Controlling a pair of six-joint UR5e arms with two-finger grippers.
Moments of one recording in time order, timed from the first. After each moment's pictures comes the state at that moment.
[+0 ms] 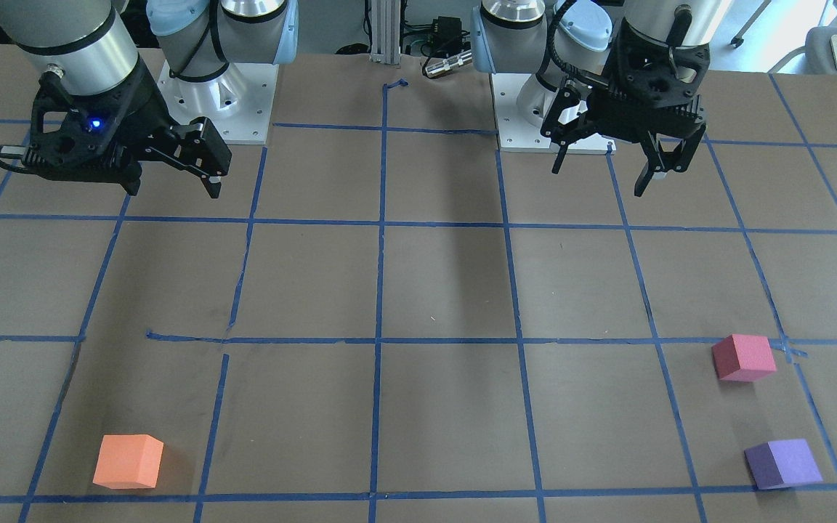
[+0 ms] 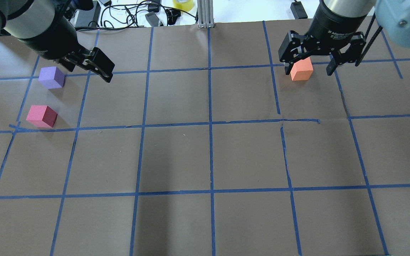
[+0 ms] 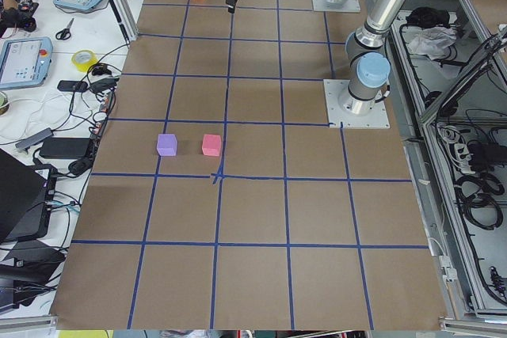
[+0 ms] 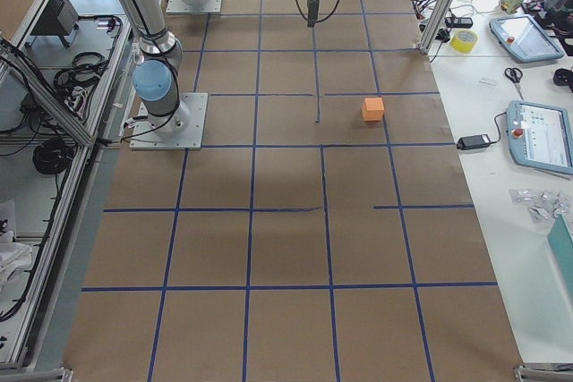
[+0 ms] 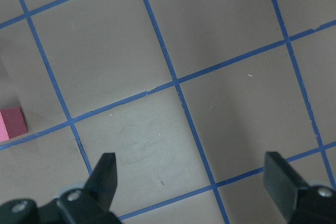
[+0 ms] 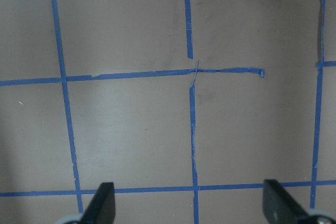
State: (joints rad) left arm -1.55 -1.50 -1.59 -1.46 1.54 0.36; right arm 1.58 -1.53 1.51 -1.53 -1.53 0.06
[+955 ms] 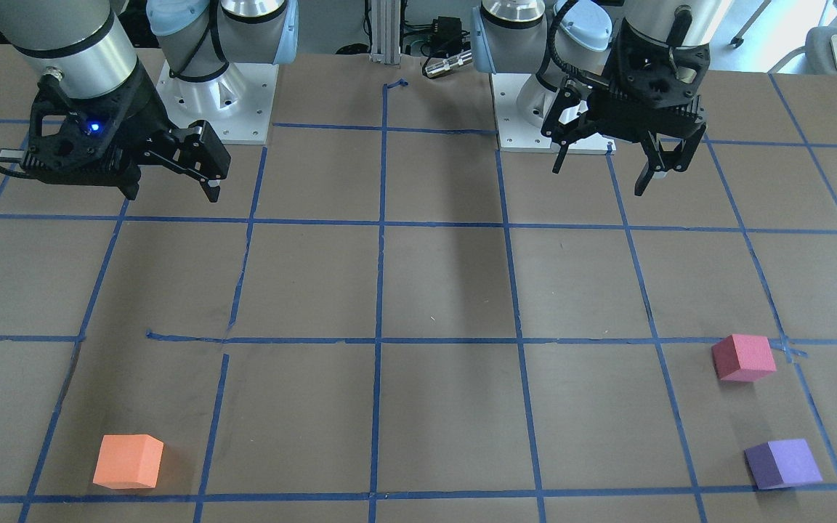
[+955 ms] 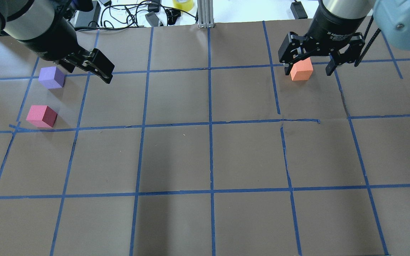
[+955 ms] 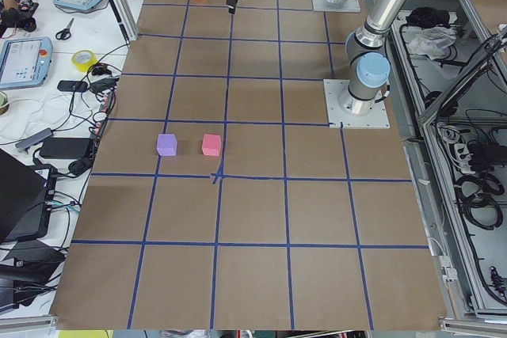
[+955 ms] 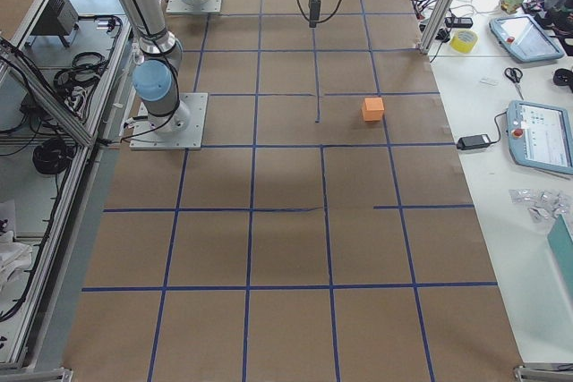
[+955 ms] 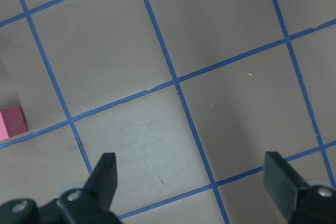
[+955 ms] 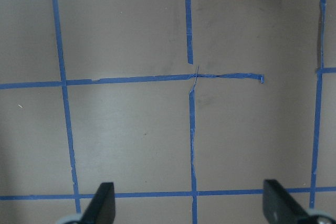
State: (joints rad) left arm -1.55 -1.50 -1.59 -1.46 1.54 0.36; right arm 1.58 -1.53 1.51 -1.55 -1.53 0.04
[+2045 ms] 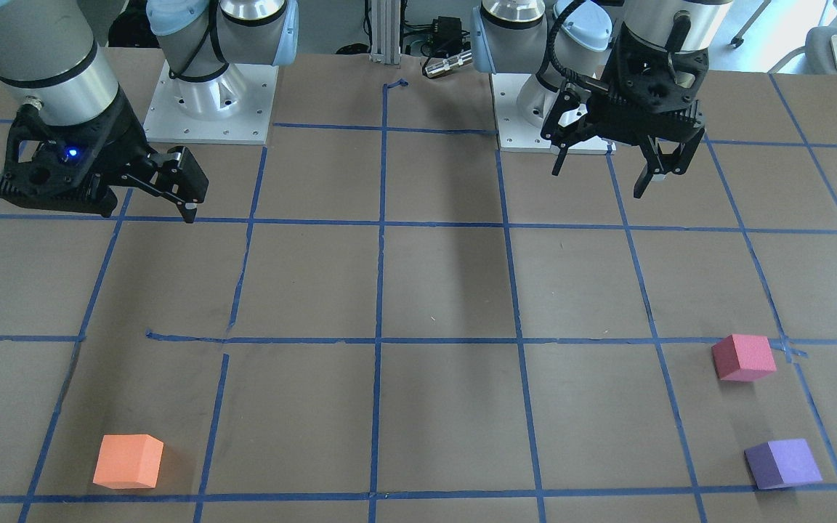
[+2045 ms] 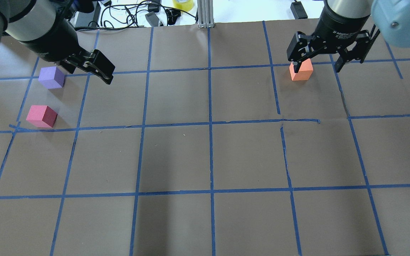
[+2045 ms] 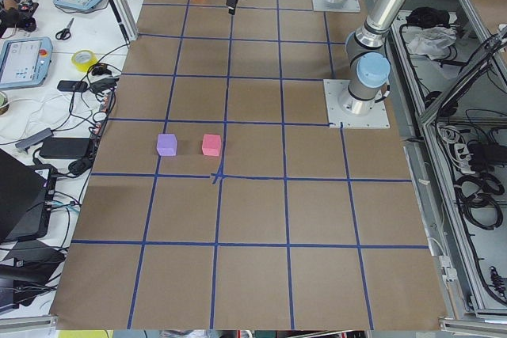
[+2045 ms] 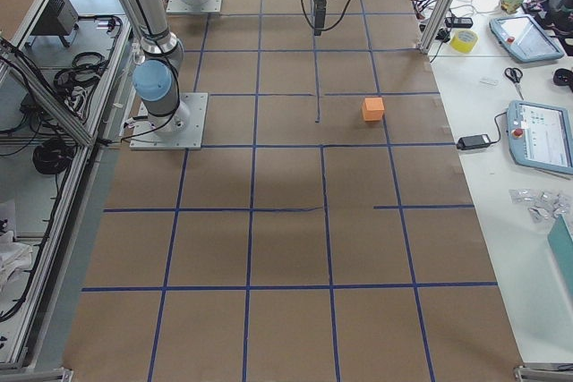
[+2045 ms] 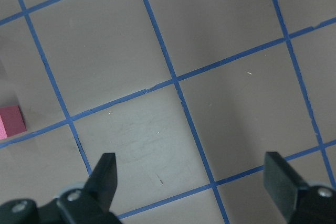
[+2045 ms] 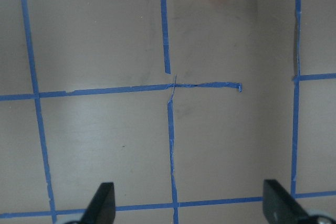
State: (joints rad) left arm -1.55 -1.50 -1.60 -1.46 1.54 0.36; right arm 1.55 -1.49 1.51 -1.61 -1.60 0.04
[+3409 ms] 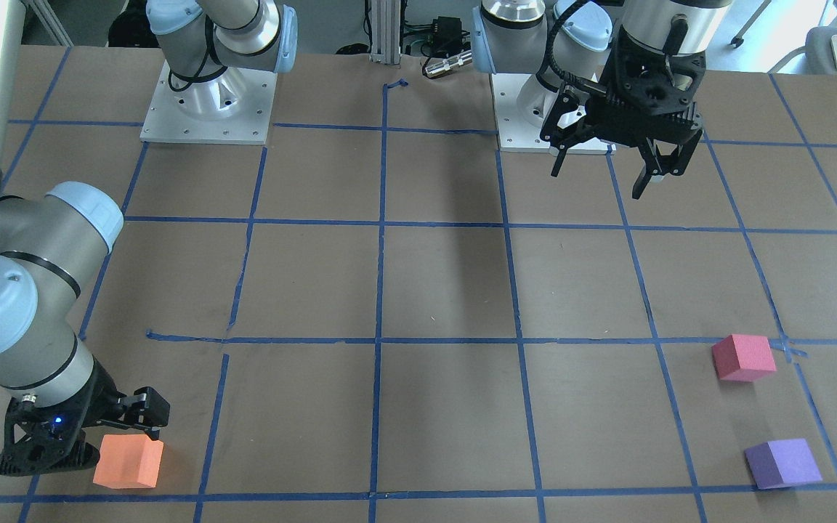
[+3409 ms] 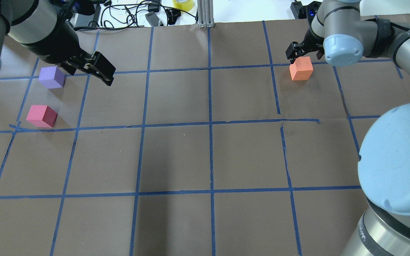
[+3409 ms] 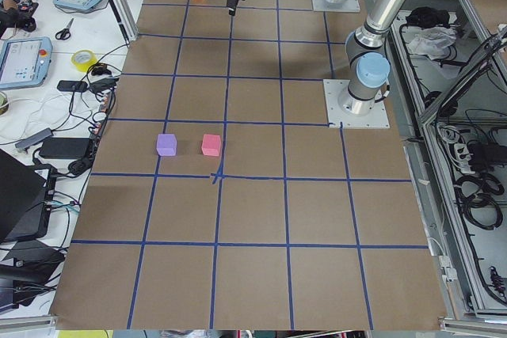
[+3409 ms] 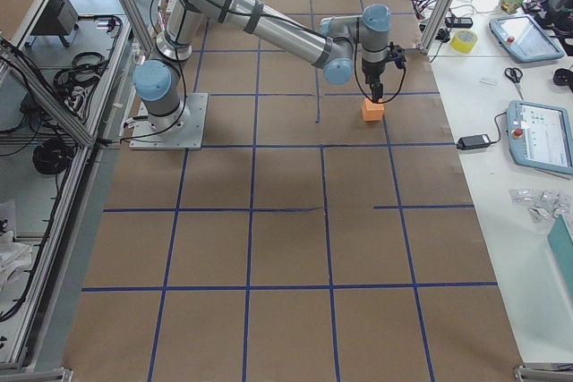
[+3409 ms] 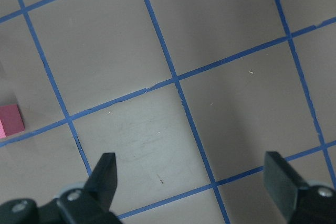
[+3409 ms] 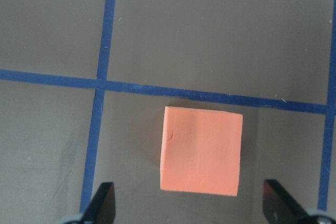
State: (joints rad) left arm -1.55 -1.49 -1.61 -1.45 1.54 0.36; right arm 1.44 -1.00 1.49 -2.26 -1.56 -0.25
